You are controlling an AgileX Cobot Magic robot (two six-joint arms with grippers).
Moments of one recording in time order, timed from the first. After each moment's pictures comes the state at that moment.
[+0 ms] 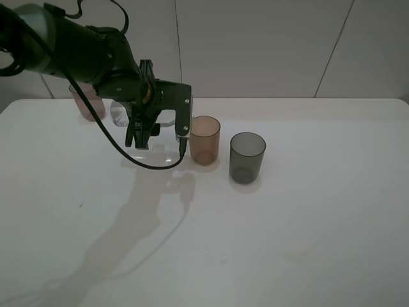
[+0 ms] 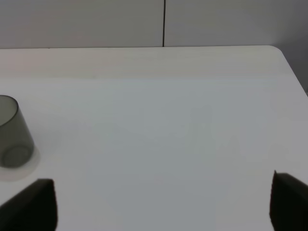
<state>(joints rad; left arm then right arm) -0.61 1.97 -1.21 0.81 0.37 0.36 -0.11 0.00 -0.52 0.00 1.06 -0.03</state>
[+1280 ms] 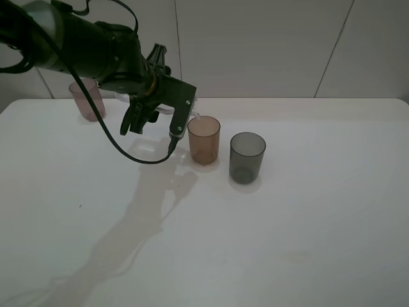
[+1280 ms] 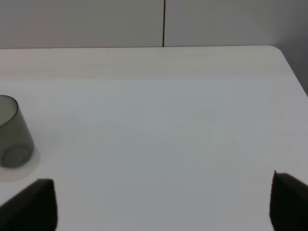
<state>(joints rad) -0.62 1.98 -1.26 1.06 0.37 0.41 -0.11 0.00 -0.52 0.00 1.06 -0.03</state>
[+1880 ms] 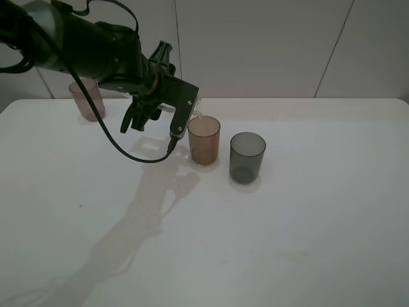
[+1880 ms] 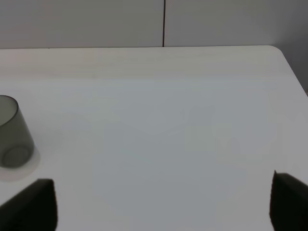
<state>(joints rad) -0.62 1.98 -1.26 1.13 0.33 0.41 -0.11 0.00 -0.52 0.00 1.06 -0.03</state>
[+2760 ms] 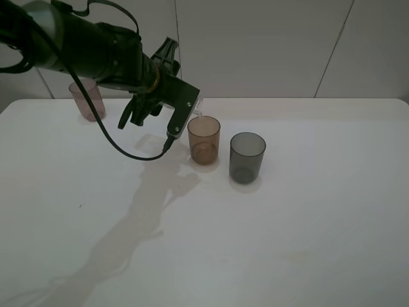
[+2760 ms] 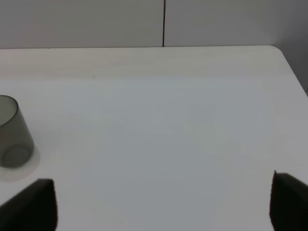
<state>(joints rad) -0.62 1.98 -1.26 1.24 0.30 0.41 -0.11 0.00 -0.52 0.00 1.06 -0.03</state>
